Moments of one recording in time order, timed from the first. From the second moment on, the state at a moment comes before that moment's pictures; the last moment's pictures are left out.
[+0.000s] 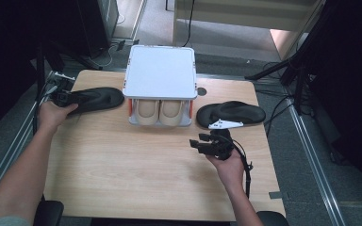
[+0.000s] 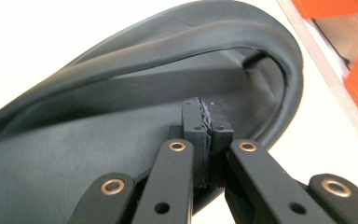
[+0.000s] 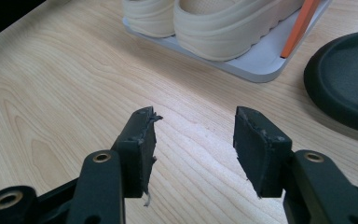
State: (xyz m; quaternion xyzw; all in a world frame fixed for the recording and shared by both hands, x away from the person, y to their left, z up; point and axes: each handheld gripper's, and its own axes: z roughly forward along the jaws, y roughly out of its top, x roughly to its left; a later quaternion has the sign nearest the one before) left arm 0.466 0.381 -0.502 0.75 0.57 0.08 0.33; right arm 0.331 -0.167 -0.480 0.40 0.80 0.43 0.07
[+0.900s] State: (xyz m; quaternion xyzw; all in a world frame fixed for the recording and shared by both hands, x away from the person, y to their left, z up) left arm 0.431 0.371 -0.495 0.74 0.57 0.09 0.33; right arm 0.332 -0.164 -0.477 0.40 0.81 0.43 0.07
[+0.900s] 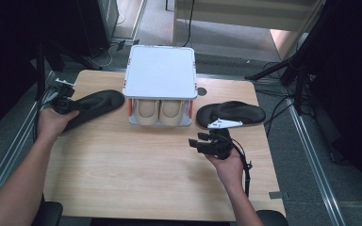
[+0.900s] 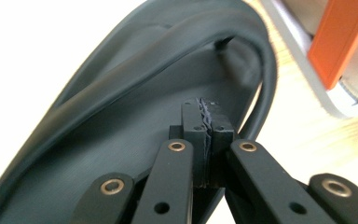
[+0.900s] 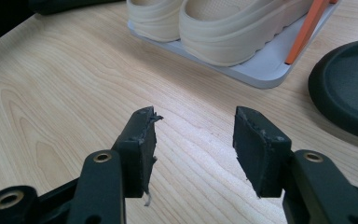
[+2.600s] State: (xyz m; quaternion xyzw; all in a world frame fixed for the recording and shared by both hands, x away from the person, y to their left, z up) left arm 0.361 0.319 -0.506 0.75 0.56 0.05 0.35; right arm 0.339 -0.153 -0.472 0.38 0.81 0.44 0.06
